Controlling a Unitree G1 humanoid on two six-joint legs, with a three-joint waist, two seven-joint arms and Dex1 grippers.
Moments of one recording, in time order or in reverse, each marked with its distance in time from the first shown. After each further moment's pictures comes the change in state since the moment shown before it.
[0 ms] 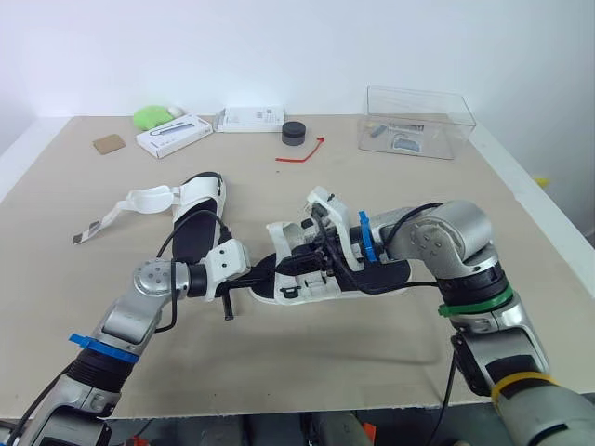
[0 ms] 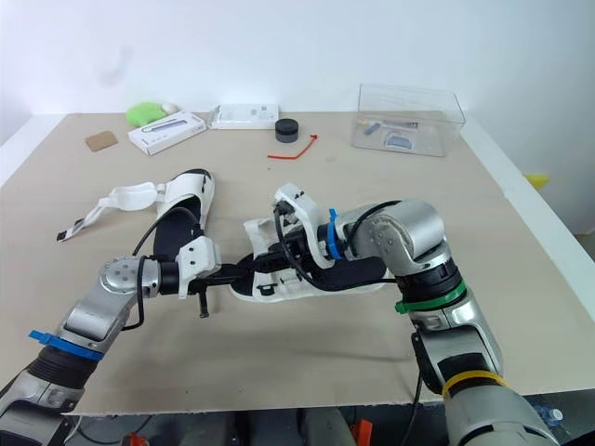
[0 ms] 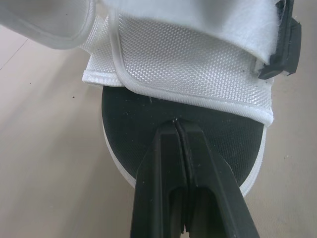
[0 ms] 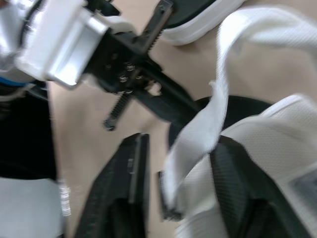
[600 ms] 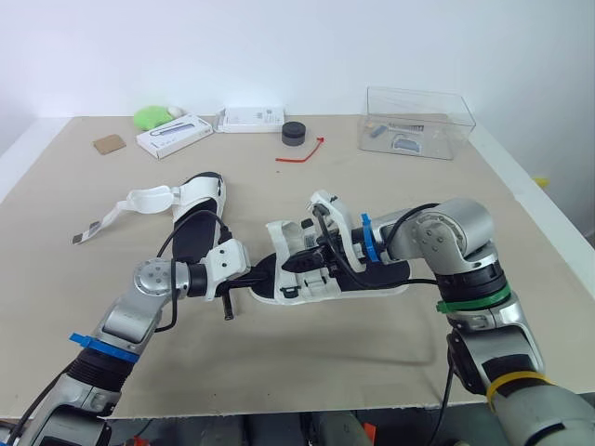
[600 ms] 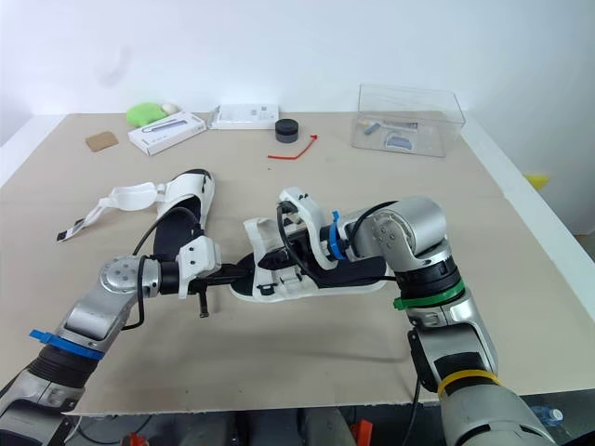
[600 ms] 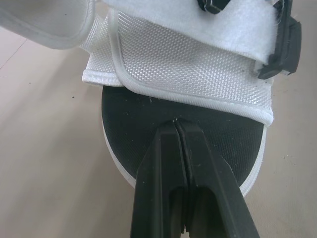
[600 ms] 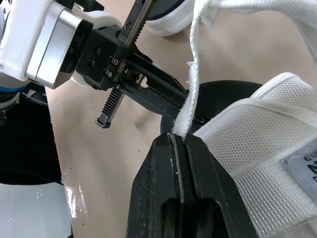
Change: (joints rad) left arm -0.004 -0.003 -0.001 0.008 0.000 -0.001 0.000; right arm 0.010 0.013 -0.002 0.040 -0.019 0.019 -0.033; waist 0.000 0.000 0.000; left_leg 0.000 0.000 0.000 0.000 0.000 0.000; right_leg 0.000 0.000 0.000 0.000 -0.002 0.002
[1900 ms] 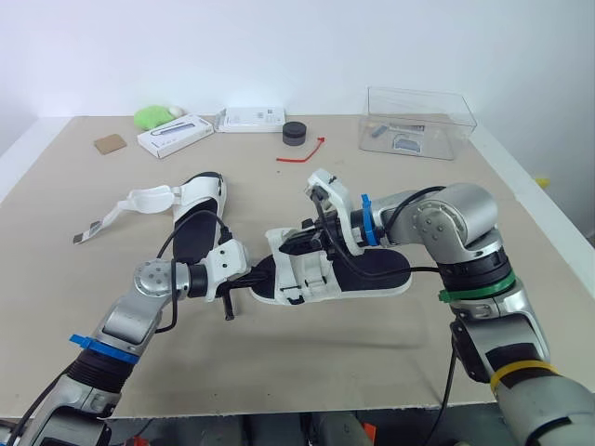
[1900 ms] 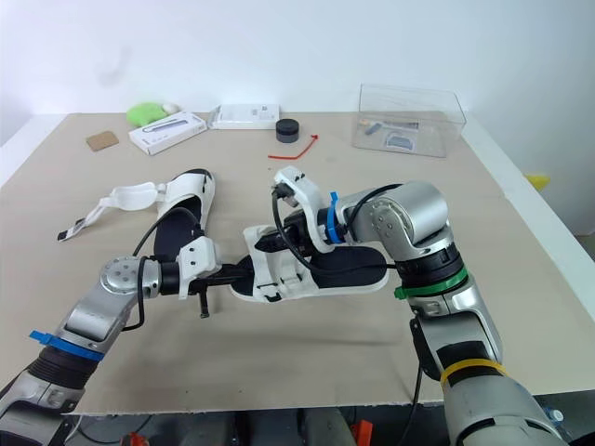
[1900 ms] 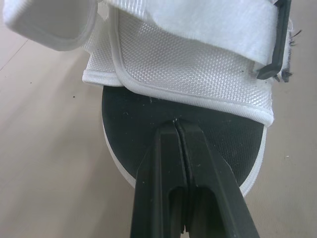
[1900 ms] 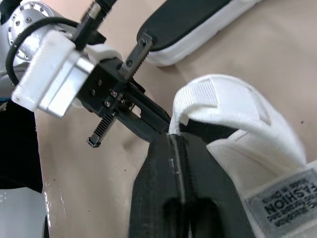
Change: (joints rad) left arm 0.006 0.002 0.000 -0.010 0.000 0.001 0.002; right arm -0.064 -0.004 0.021 0.014 -0.041 -0.091 0.018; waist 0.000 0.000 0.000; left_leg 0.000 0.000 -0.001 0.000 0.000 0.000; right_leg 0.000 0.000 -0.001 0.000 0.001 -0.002
